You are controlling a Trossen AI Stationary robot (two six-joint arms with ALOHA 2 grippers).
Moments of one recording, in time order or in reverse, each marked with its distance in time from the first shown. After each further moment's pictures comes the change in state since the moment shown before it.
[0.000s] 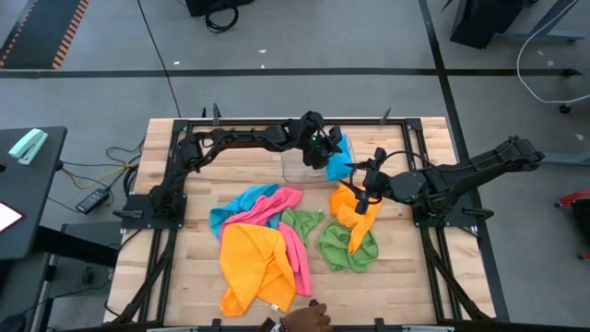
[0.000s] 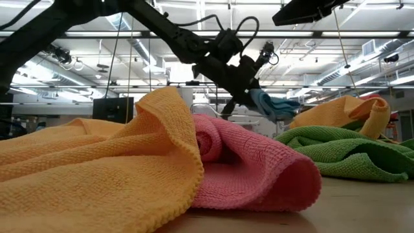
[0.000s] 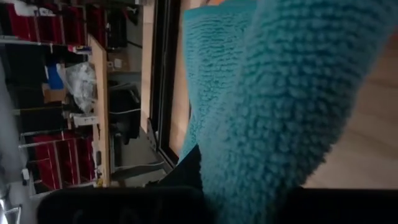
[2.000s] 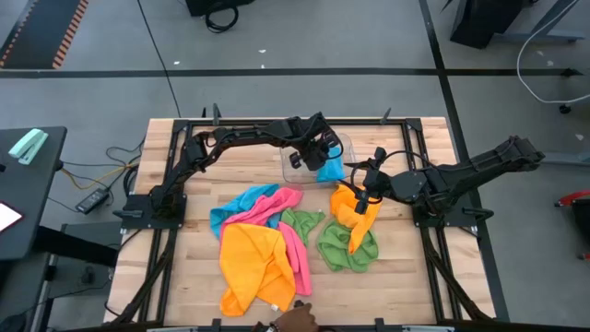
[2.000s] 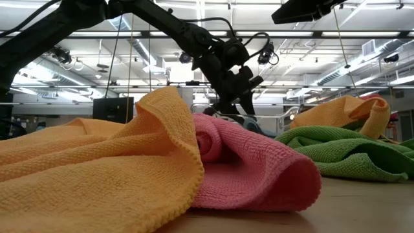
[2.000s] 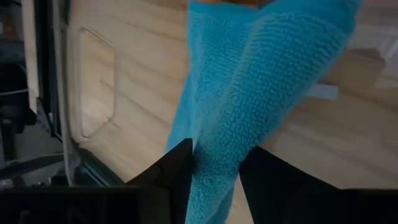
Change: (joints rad) left arm 0.000 0.051 0.173 -0.496 -0.127 -0.042; right arm 0.000 0.000 0.000 0.024 0.000 -0.011
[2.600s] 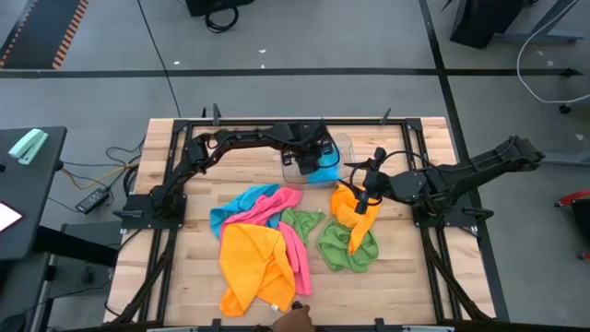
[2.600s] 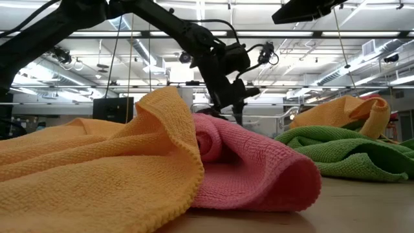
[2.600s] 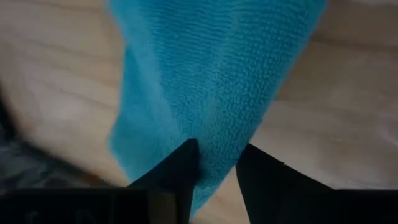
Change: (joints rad) left arm -0.020 0.009 0.000 -0.155 -0.194 0.175; right arm 0.000 0.000 0.000 -0.005 0.000 -0.030
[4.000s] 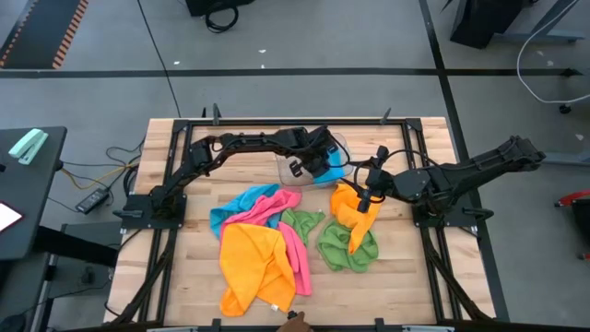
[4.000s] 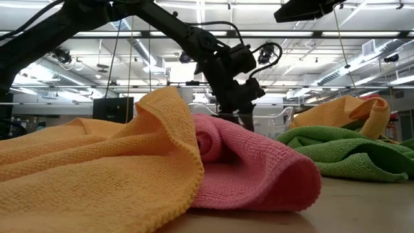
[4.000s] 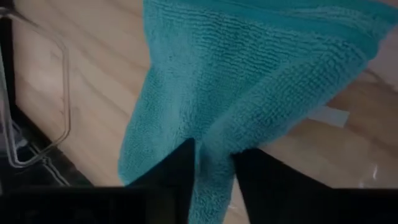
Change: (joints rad) left arm -0.031 0.040 -0.001 0.136 0.061 -0.341; right arm 0.000 -0.027 0.000 -0.014 0.000 0.016
